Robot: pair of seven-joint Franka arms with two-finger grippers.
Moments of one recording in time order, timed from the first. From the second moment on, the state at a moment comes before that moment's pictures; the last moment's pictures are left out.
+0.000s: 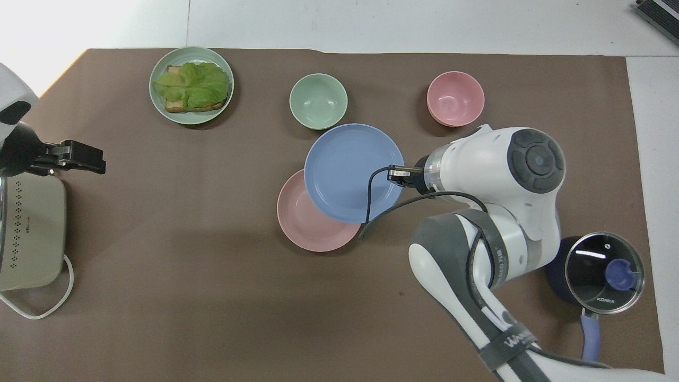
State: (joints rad) left arm -0.05 0.03 0.00 -1.65 -0.03 1.68 -0.02; right arm 0.35 0.16 0.04 -1.92 0.19 2.27 0.45
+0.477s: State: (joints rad) left arm -0.05 0.03 0.00 -1.65 -0.03 1.68 -0.02; right arm 0.40 0.23 0.04 -1.92 0.19 2.31 0.54
